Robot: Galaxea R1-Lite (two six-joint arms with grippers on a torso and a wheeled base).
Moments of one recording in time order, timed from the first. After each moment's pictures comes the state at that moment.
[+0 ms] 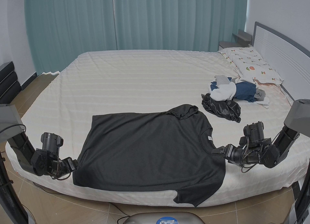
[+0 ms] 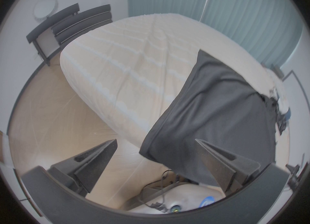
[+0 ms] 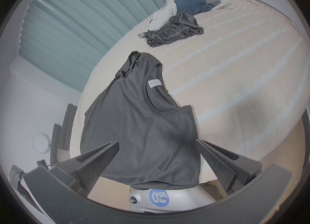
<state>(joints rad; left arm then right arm) 0.02 2.03 -0.49 -0.55 0.14 -0.53 0.23 2.11 -0.63 -0.71 0.16 0.66</state>
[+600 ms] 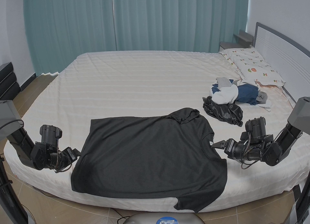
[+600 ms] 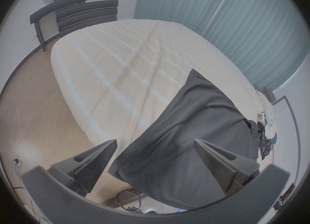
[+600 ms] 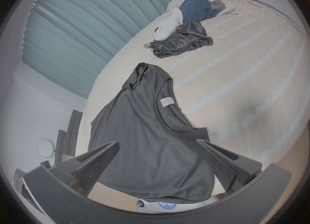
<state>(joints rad) 0.03 2.02 -0.57 -0.55 0.07 -0.66 0.23 2.07 -0.65 -0.71 0.16 0.71</state>
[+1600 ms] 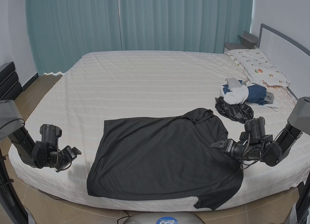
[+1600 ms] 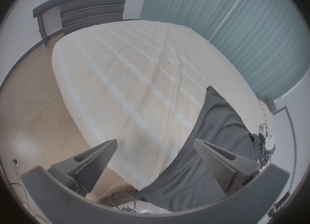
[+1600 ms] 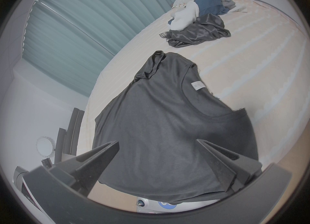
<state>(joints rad) 0.04 2.04 -0.59 -0.56 0.05 -0.70 0.24 2.06 -0.65 -0.71 0.16 0.70</state>
